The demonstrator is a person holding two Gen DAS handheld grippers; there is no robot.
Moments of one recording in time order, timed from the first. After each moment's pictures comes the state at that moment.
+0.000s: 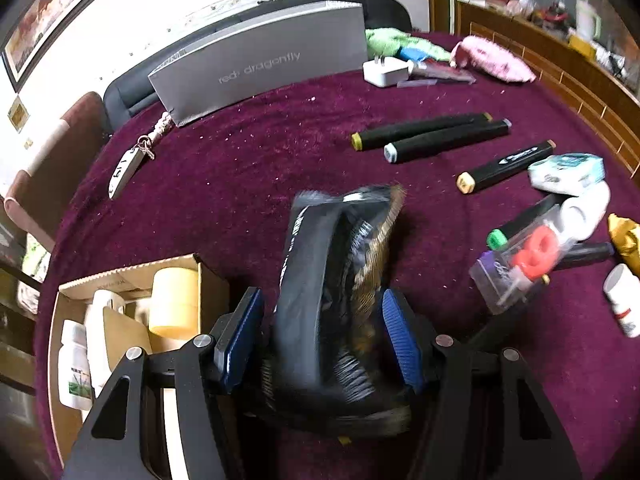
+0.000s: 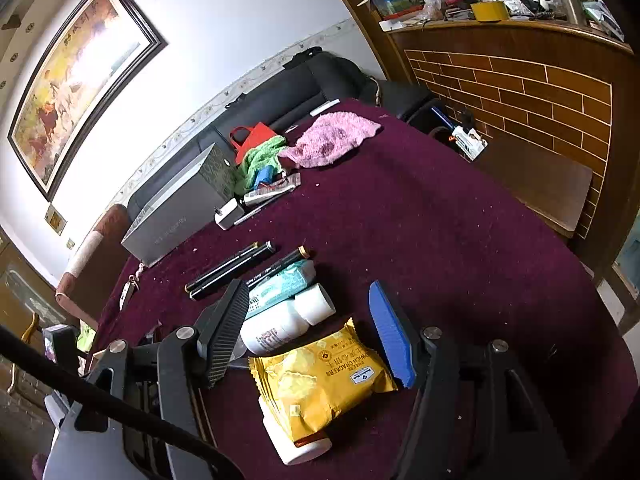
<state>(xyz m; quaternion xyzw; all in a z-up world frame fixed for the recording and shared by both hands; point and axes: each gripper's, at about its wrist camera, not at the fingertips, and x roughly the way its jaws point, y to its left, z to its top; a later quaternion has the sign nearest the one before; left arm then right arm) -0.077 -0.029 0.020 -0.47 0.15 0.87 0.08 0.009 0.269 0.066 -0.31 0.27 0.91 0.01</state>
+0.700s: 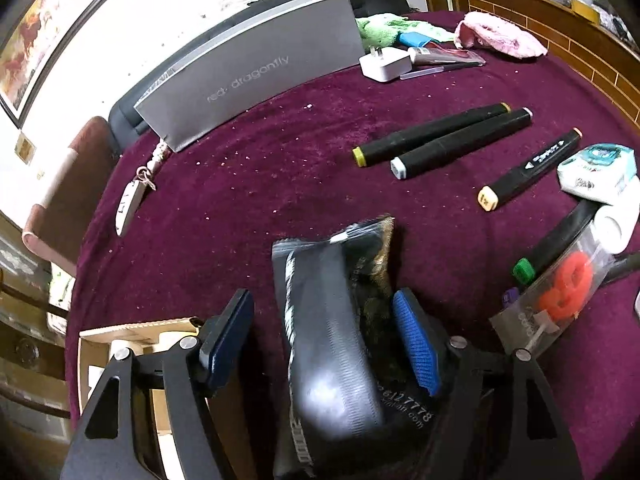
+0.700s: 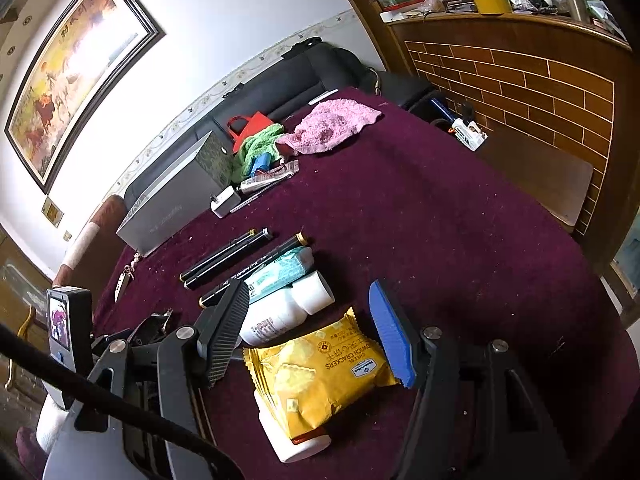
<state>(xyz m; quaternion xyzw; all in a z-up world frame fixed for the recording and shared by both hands) -0.101 -0.007 0.017 -0.46 0.22 0.86 0.05 0.006 0.268 0.059 -0.32 0.27 0.91 0.01</state>
